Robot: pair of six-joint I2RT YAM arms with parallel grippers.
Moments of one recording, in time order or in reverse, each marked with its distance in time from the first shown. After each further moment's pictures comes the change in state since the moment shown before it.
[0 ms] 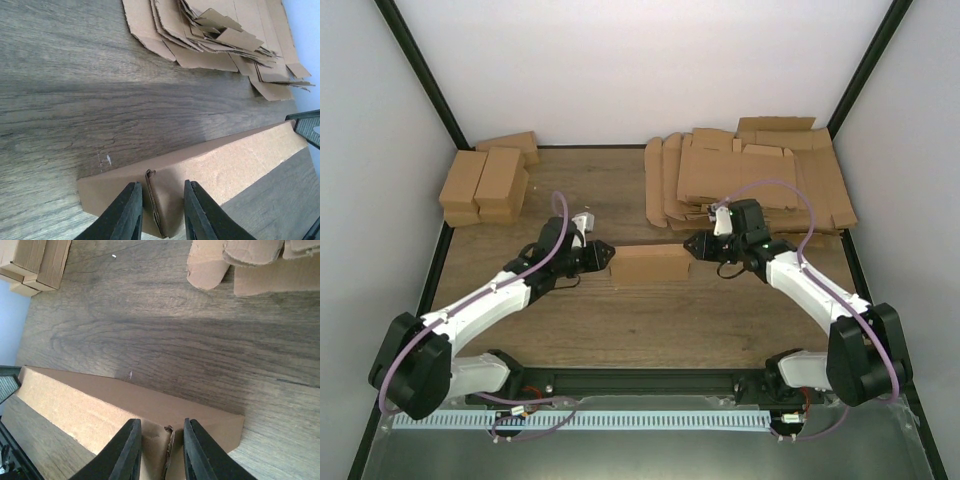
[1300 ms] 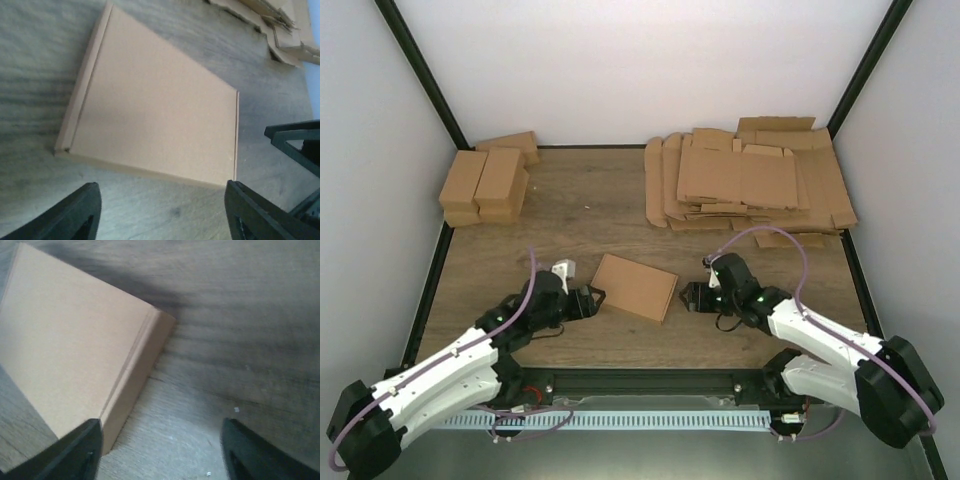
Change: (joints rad) left arm -0.190 -0.505 -0.314 -0.194 -0.208 -0.184; right arm 0.265 -0.262 -0.357 0.045 0.284 0.146
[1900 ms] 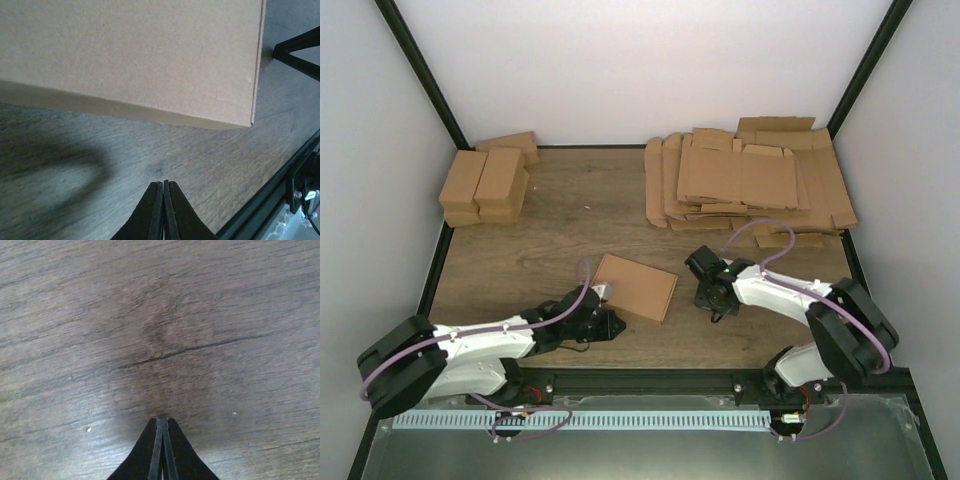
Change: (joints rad) left arm -0.223 0.406 -0.065 0.341 0.147 -0.148; right arm 0.047 0.362 0.224 -0.397 0.349 0.321
